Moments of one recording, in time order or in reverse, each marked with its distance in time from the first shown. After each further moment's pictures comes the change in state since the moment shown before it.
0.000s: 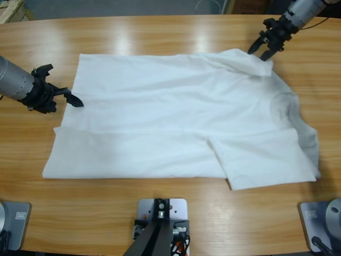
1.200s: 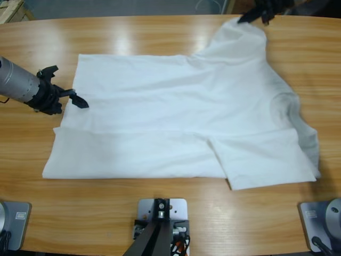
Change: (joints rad) arm 0 -0.045 0.001 0.025 -0.056 -0.001 -0.036; arm 1 -0.001 -0.026 -0.127 -0.019 0.487 -0.446
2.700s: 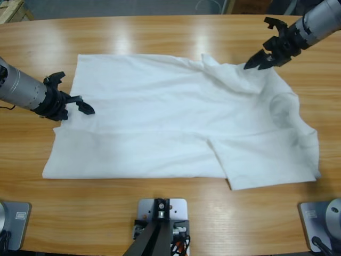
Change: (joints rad) arm 0 -0.060 -0.003 0.046 -0.045 -0.007 -0.034; arm 1 0.110 -0.523 1.065 -0.674 -0.495 0.266
